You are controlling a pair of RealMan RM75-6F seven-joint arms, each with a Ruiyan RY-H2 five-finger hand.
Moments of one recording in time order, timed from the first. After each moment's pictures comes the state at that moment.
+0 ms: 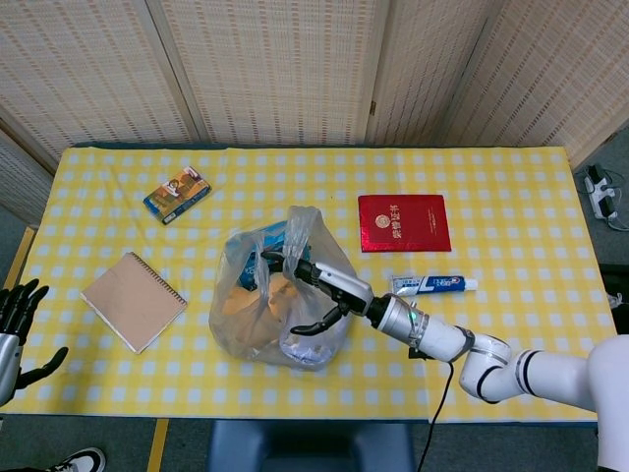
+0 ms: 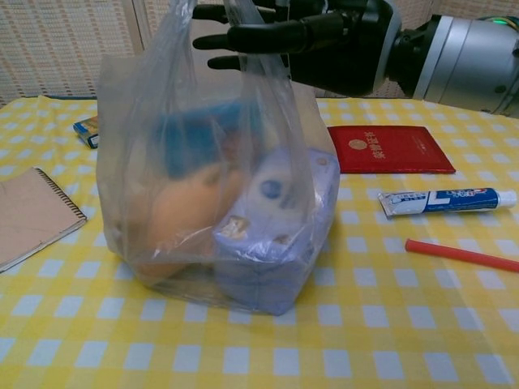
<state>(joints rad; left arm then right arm) -0.08 -1.12 -0.04 -1.49 1.59 1.60 -0.14 1.02 -1.37 0.03 -1.46 -1.71 1.11 1.55</state>
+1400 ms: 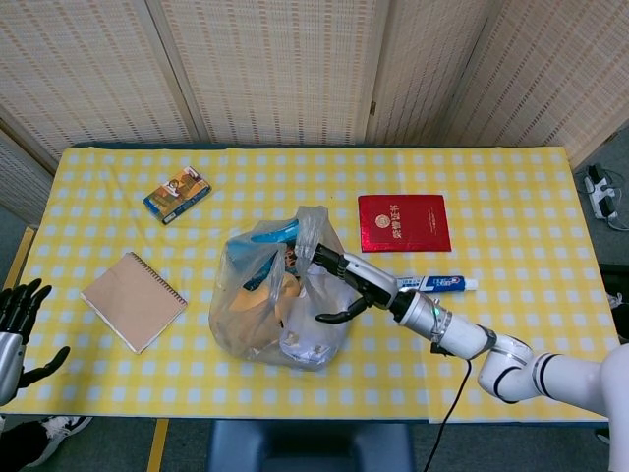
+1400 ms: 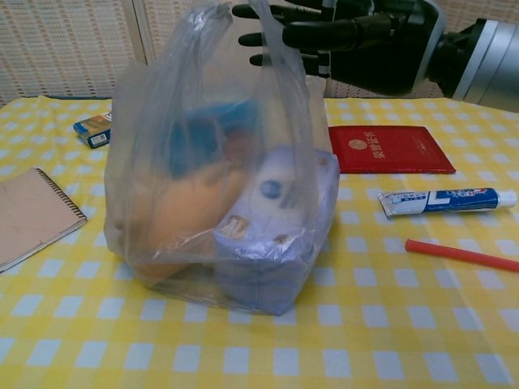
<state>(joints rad) -0.09 -1.12 -0.04 -1.49 1.59 1.59 -0.12 0.96 -1.35 -0.01 -1.40 -1.72 1.18 1.62</state>
